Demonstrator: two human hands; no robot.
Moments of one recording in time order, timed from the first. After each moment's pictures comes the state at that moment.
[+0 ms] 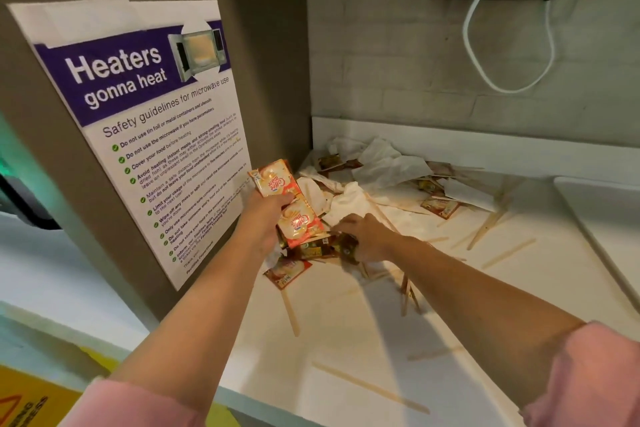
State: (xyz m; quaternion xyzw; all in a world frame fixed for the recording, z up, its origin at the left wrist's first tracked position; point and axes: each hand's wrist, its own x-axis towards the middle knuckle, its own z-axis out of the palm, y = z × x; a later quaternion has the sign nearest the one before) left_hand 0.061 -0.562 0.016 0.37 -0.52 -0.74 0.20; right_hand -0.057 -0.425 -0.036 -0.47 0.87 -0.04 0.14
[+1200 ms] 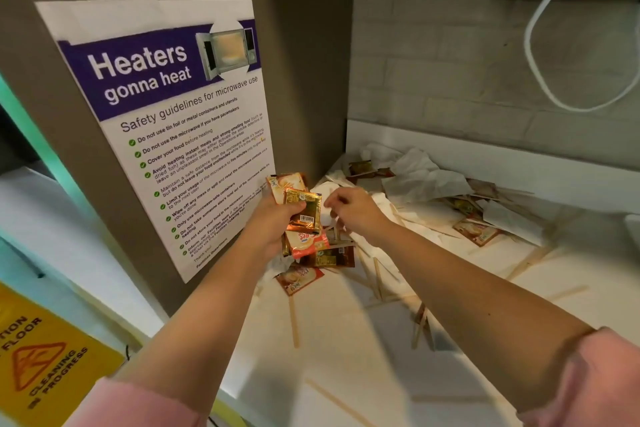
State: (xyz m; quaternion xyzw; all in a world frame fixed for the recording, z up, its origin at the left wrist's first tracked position) left_hand 0.062 -0.569 0.010 0.39 -0.56 -0.70 0.21; right_hand -0.051 -0.483 0.004 -0.36 0.80 -0.42 0.23
